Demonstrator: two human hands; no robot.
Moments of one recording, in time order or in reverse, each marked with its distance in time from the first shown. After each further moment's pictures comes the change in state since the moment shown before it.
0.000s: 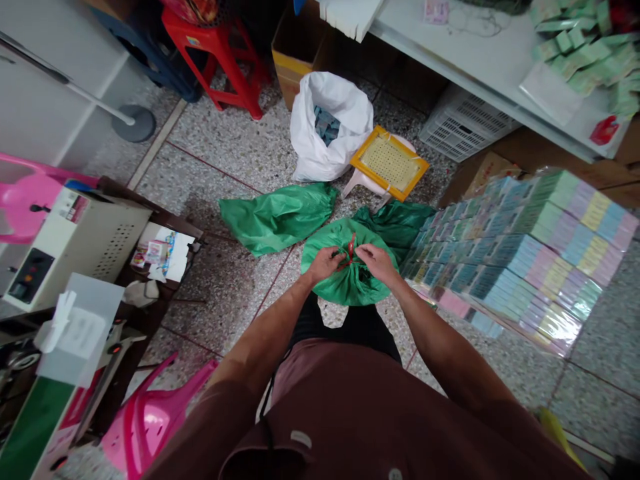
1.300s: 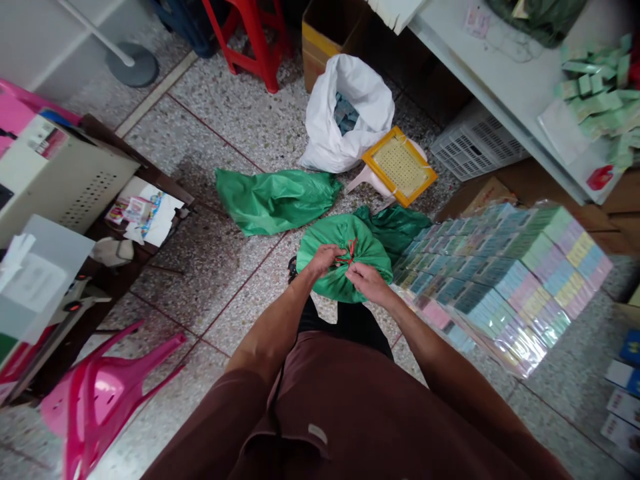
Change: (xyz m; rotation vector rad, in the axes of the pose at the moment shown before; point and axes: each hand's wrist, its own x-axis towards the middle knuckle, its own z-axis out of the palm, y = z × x) left_hand 0.005 -0.043 0.033 -0.533 0.158 -0.309; right_hand -0.051 -0.019 0.006 -0.029 -0.340 -0.017
